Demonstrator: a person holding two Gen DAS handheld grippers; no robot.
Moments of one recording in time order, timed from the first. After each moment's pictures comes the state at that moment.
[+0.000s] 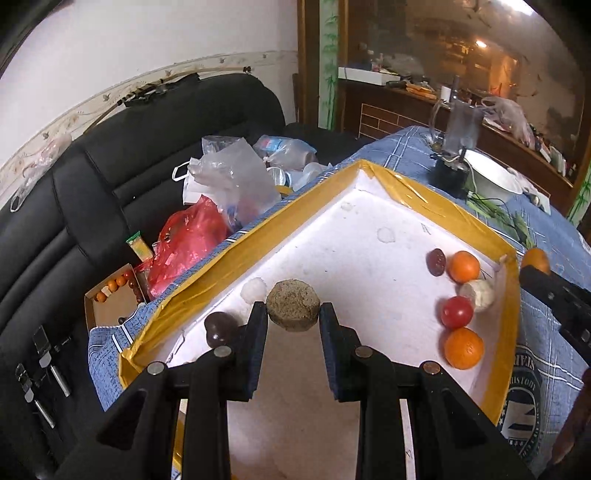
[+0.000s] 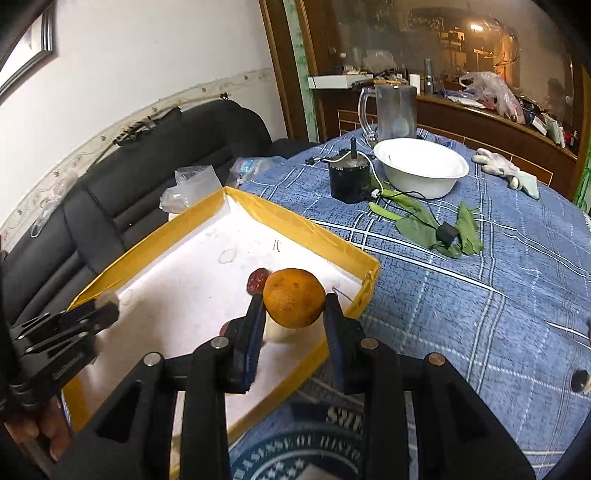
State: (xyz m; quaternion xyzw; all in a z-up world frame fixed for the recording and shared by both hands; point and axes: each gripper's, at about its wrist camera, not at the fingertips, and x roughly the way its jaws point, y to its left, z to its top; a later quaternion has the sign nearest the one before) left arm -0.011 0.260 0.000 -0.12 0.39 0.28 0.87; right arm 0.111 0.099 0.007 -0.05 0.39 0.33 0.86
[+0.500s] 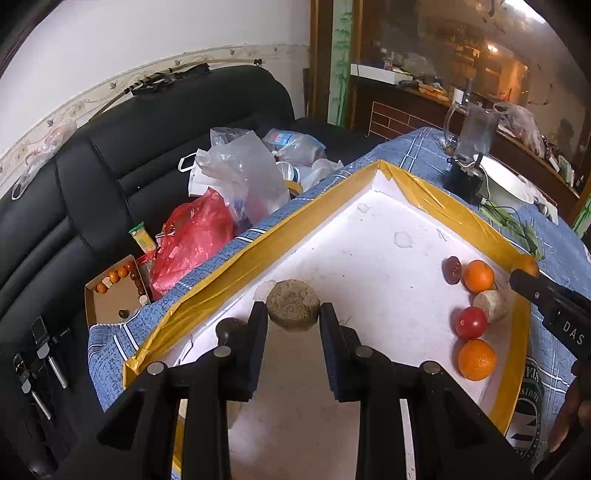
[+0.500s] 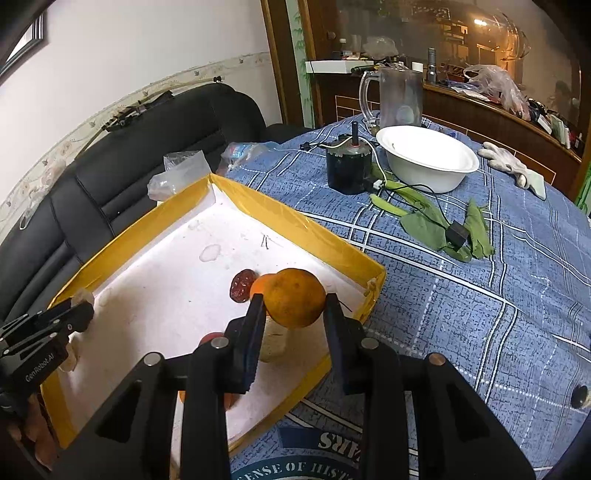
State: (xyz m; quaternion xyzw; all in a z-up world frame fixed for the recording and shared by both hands) left arm -0.008 0.277 -0.003 -0.13 0.40 0.29 0.86; right arm 0.131 0.119 -0.004 -0.07 0.41 0.32 0.85
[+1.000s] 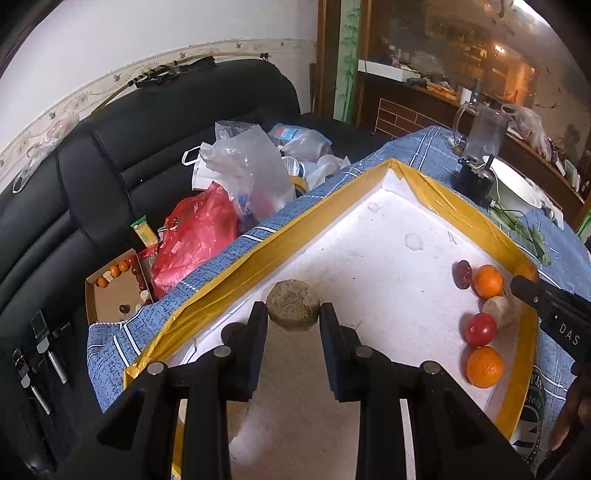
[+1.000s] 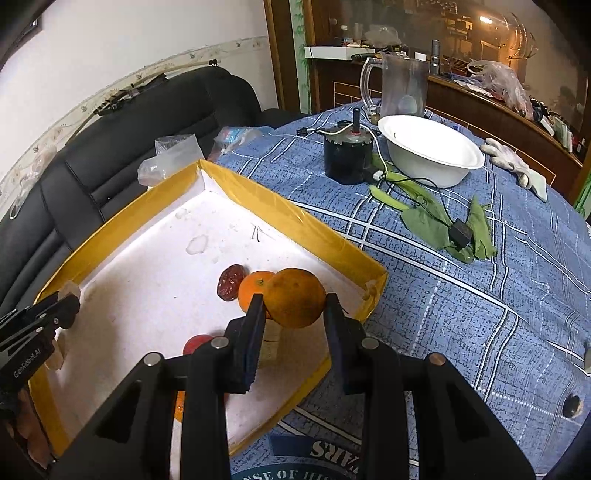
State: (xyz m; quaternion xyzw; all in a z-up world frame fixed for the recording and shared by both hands) left arm -0.005 0.286 -0.007 -0.14 0.40 0.30 0.85; right arm 0.142 0.131 -0.012 -0.10 0.43 0.31 0.84
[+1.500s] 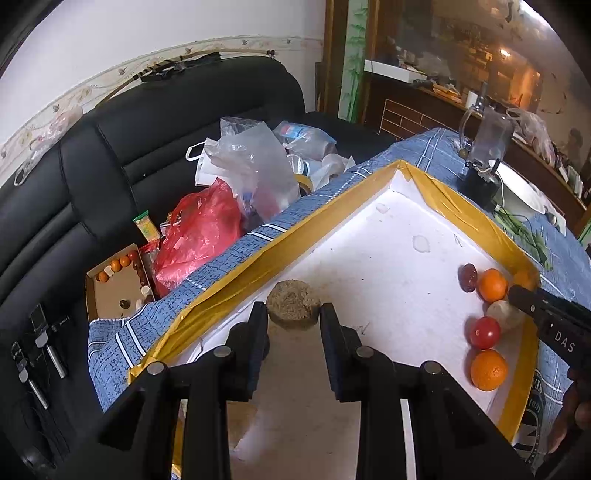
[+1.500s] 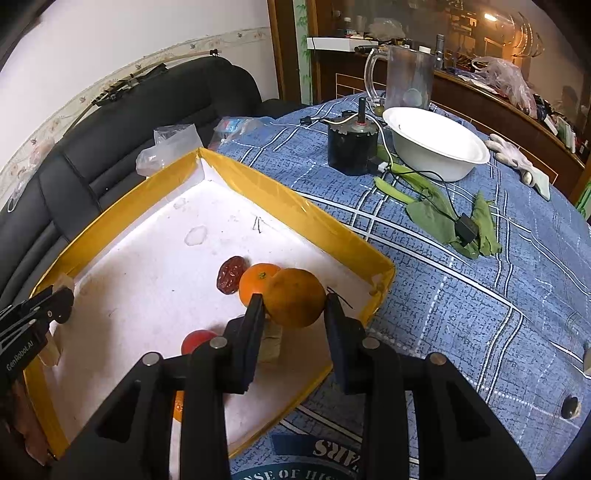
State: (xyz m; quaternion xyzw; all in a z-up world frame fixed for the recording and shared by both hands) left arm -0.008 0.292 -0.008 -0.16 0.40 0.31 0.85; right arm 0.142 0.135 -0.016 -0.11 0.44 0.31 0.84
